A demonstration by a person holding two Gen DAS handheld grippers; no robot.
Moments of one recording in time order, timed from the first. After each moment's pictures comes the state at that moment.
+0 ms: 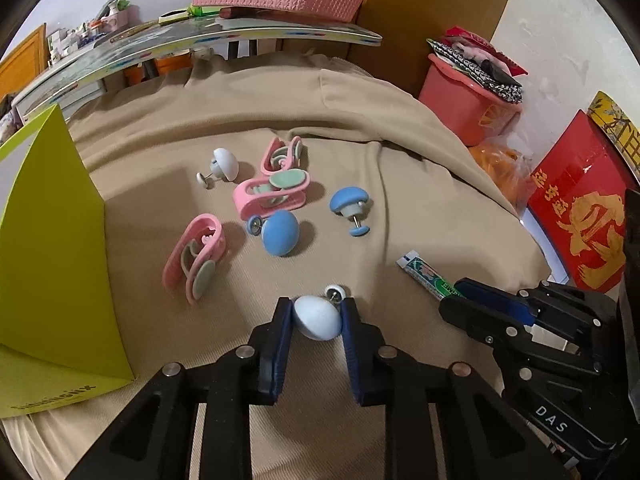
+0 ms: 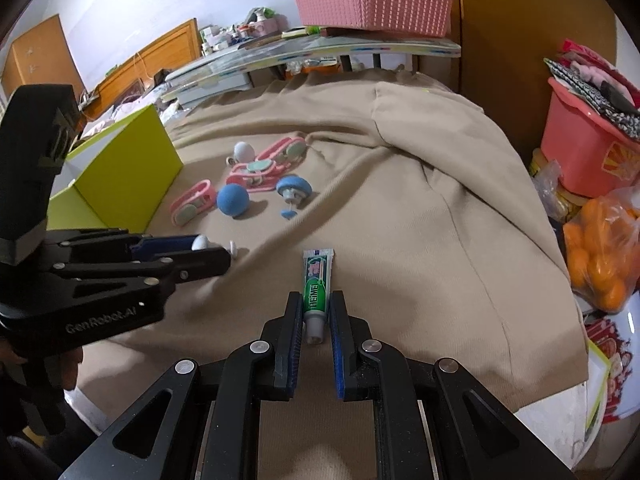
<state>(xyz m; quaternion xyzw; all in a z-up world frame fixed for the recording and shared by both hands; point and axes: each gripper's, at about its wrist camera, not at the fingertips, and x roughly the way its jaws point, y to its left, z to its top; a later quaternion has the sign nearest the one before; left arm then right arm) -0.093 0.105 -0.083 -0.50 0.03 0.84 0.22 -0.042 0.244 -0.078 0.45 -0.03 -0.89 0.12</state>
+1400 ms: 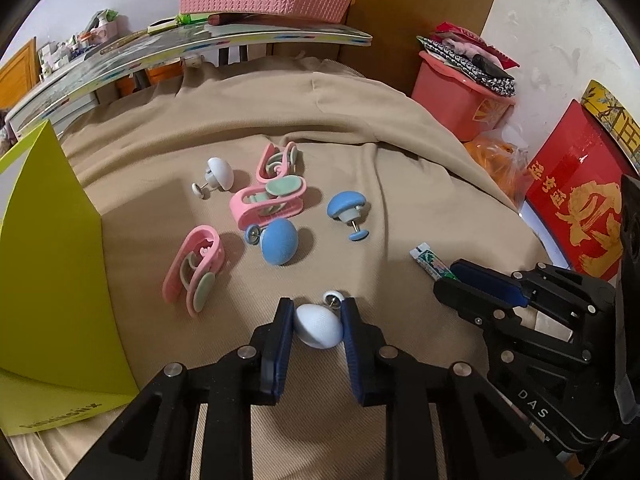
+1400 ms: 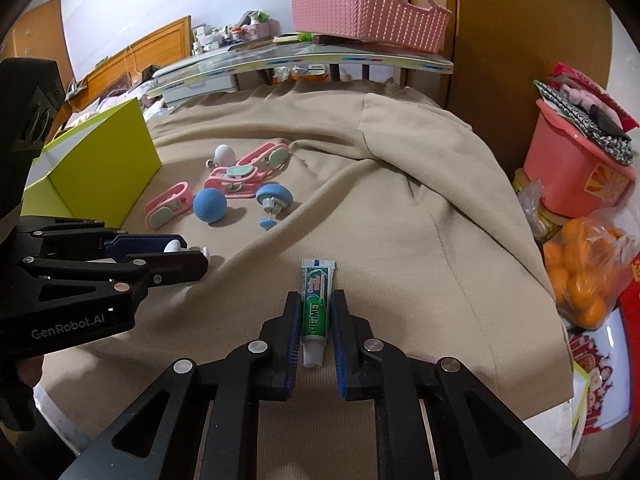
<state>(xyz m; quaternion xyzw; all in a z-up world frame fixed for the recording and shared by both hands) -0.096 0.105 -0.082 -0.49 0.05 0.84 0.23 -0.050 0.237 -0.082 0.42 0.01 -0.90 0.09</state>
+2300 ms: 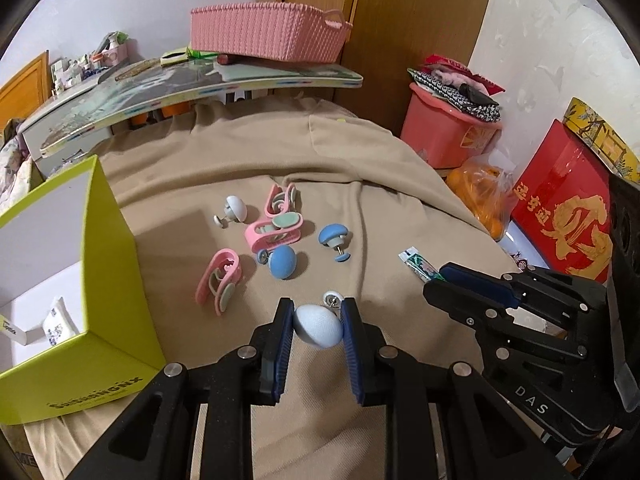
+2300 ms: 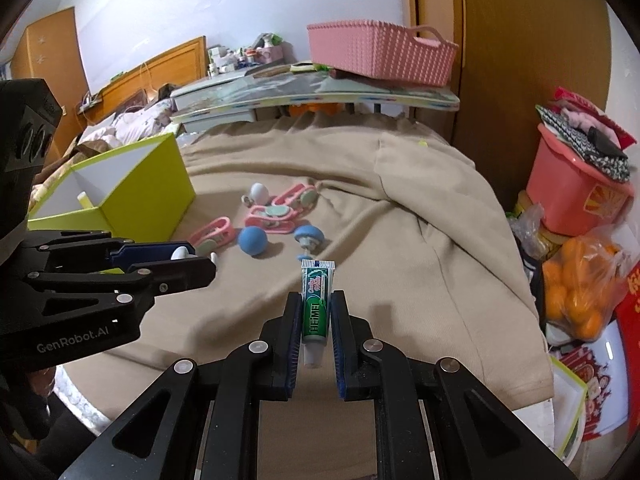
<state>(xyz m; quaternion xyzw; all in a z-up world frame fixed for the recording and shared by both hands) -0.068 0.092 -0.037 -0.45 0.04 0.86 0.23 -0.027 0.225 -0.039 0.39 0.00 -0.92 0.11</state>
